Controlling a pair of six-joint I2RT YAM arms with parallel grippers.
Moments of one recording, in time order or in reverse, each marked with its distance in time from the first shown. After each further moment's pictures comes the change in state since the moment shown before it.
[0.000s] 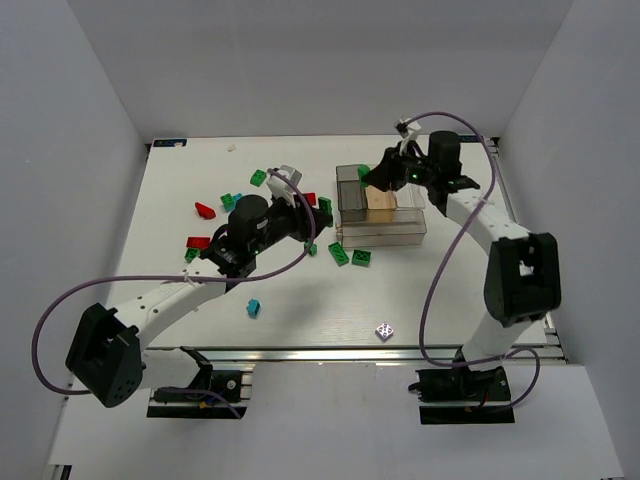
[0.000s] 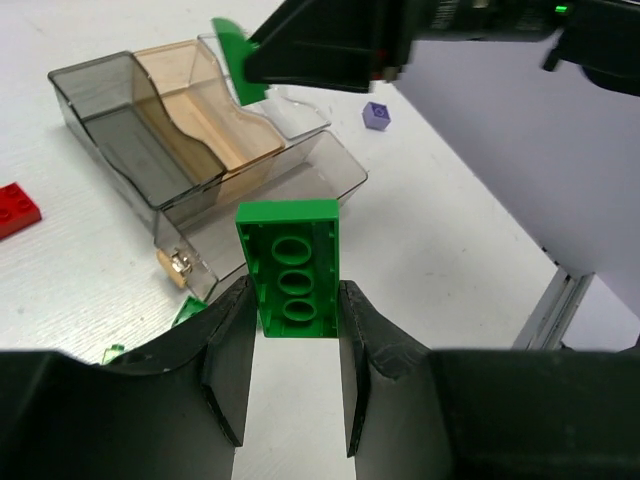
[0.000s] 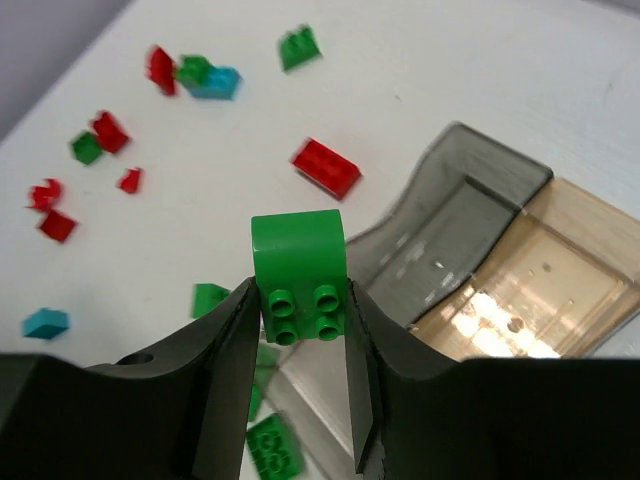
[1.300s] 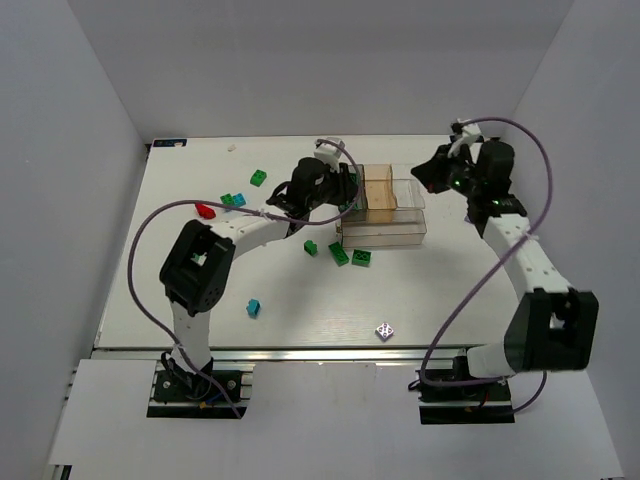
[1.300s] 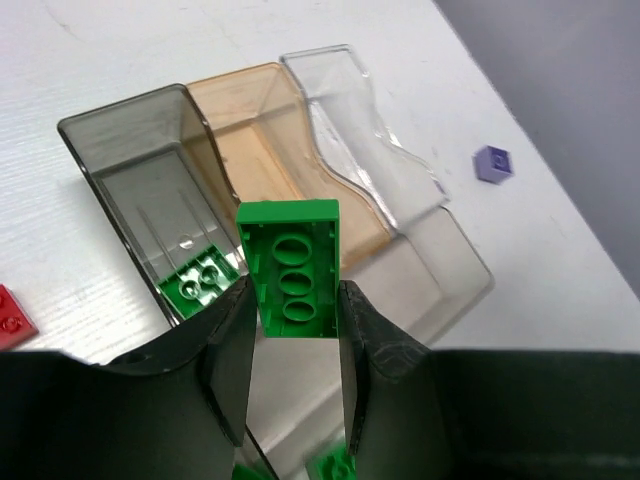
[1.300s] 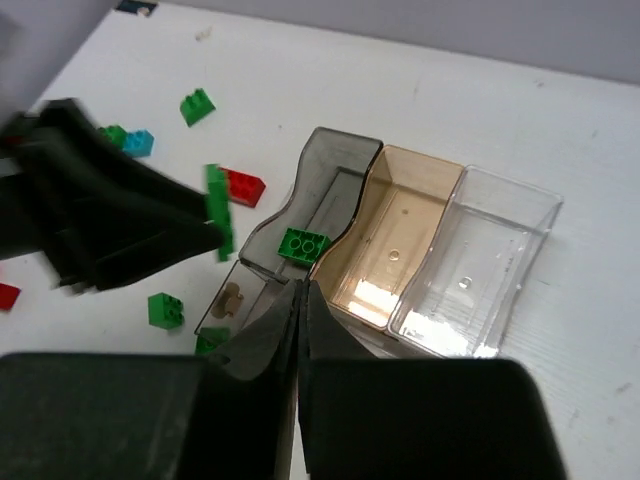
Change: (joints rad) left arm 0.017 0.638 0.465 0.040 -0.089 0.005; right arm -0.119 -0.213 -0.132 -0.068 0.201 0.011
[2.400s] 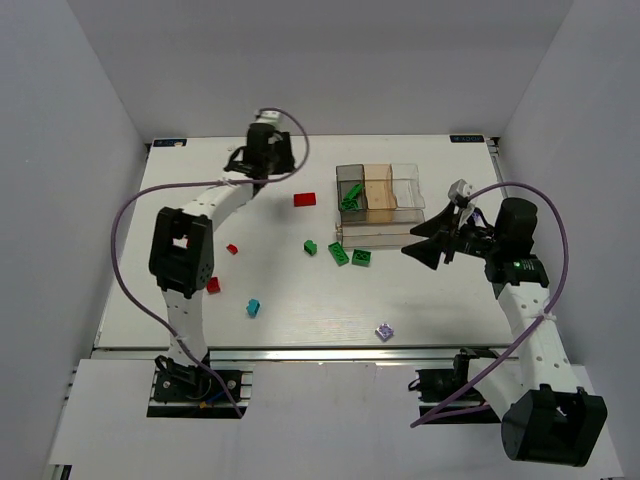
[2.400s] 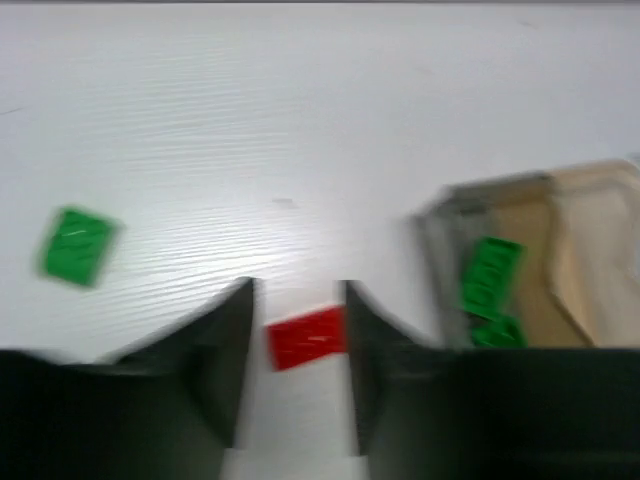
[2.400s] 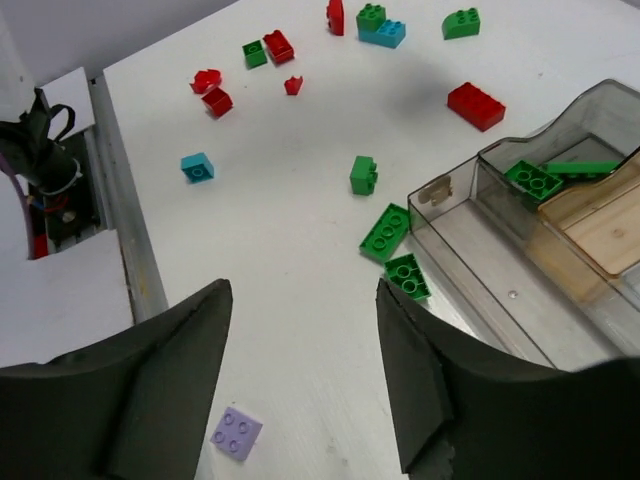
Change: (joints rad) left arm 0.244 0.134 0.307 -0.372 -0.148 0.104; right arm -0.147 -0.547 -0.375 -0.225 -0.641 -0.276
